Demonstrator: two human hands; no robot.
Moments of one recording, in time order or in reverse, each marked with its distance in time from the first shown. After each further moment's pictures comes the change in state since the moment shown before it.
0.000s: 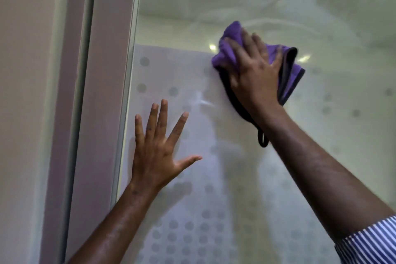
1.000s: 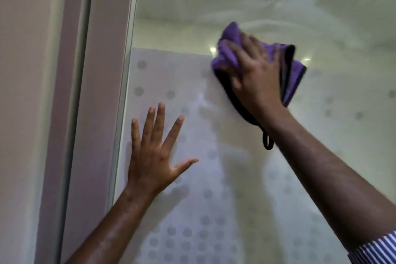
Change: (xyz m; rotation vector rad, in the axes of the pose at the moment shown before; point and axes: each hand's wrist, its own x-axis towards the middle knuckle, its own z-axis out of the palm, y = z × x) left_hand 0.000 -0.003 0.006 -0.011 0.040 -0.001; right_hand 0.002 0.010 -0.004 0.034 -0.021 -0.057
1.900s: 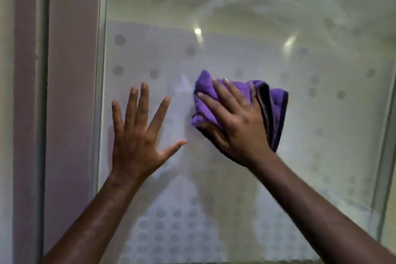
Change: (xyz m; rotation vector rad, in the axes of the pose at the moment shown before) left_hand -0.001 0.002 0.006 -0.030 0.064 0.000; right_hand -0.130 -0.012 0.014 -0.029 -0.012 -0.216
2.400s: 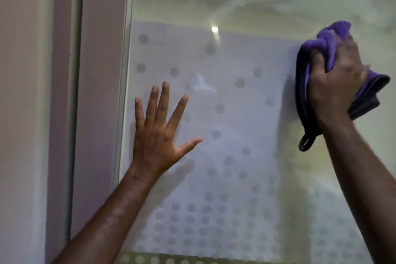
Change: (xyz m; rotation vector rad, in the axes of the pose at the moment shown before) left_hand -0.001 0.001 -0.009 -0.025 -0.054 0.001; right_hand 0.043 0.125 -0.040 0.068 0.232 0.728
